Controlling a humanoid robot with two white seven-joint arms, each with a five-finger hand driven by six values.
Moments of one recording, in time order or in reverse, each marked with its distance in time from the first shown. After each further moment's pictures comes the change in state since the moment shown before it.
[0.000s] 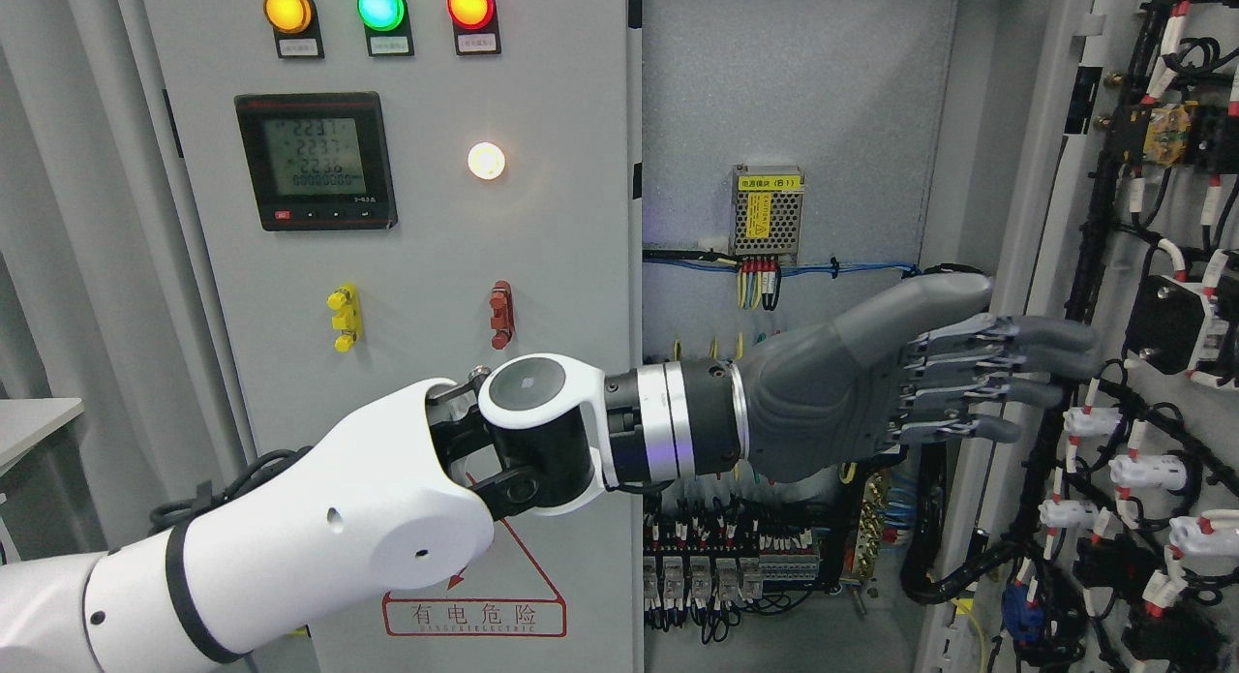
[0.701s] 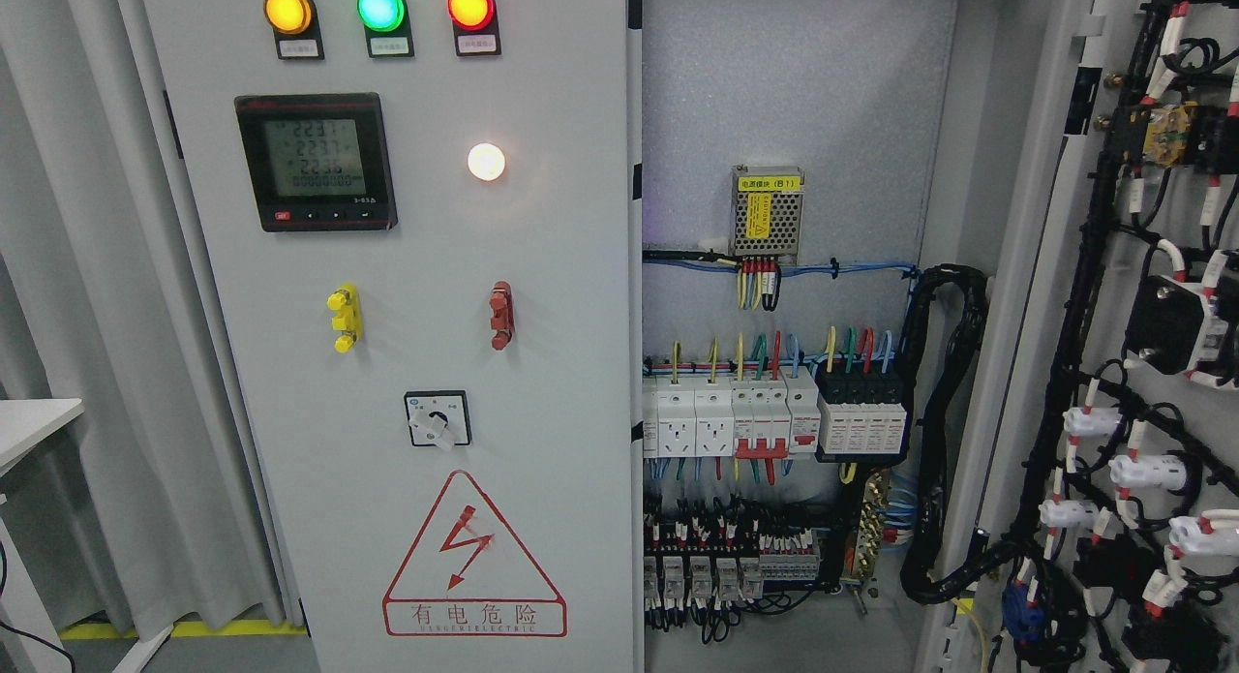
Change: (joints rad) left arm 1.011 0.149 0.167 -0.005 -0.640 -0.020 0.005; right arm 0.142 -0.031 0.019 -0.193 0.029 0.004 0.001
